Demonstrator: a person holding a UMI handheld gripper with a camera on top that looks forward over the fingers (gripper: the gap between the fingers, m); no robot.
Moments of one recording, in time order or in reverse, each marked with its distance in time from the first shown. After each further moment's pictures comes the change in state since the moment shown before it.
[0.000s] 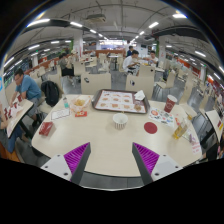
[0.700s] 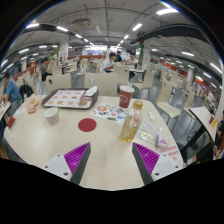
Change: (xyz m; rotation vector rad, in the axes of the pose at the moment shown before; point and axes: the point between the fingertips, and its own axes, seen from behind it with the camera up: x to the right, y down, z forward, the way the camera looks) arm 0.328 0.049 0.082 0.075 0.156 0.026
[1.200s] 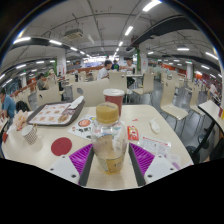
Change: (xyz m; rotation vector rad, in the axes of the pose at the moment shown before) arm 0.071 -0.037 0.158 0.121 -0.067 0.116
